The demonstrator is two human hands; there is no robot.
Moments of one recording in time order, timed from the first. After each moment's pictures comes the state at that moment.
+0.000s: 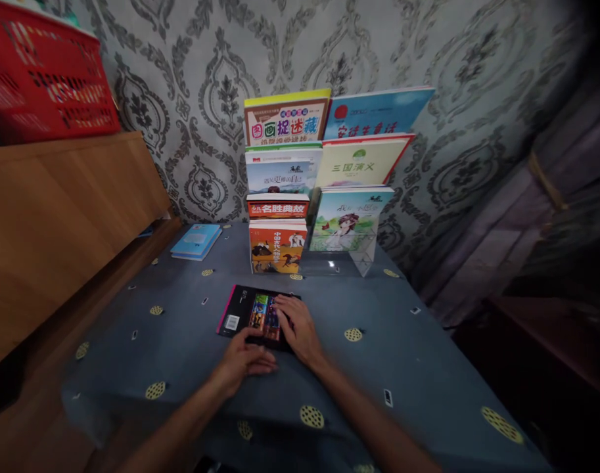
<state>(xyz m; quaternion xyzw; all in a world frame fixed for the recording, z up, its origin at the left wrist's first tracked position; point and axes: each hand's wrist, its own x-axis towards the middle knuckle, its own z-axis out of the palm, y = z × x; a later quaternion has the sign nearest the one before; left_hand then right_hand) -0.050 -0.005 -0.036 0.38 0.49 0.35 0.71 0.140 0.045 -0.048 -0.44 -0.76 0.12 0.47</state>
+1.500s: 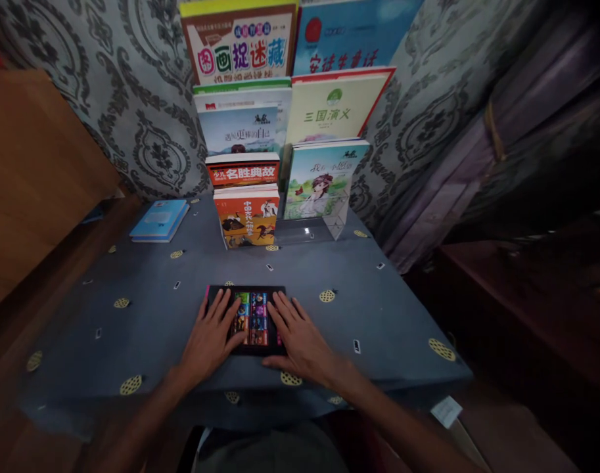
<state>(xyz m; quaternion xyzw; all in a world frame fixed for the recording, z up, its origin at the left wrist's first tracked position) -0.077 0.000 -0.048 0.88 0.46 0.10 -0.03 0.179 -0.035 -0.051 -0.48 -0.86 0.08 0.16</state>
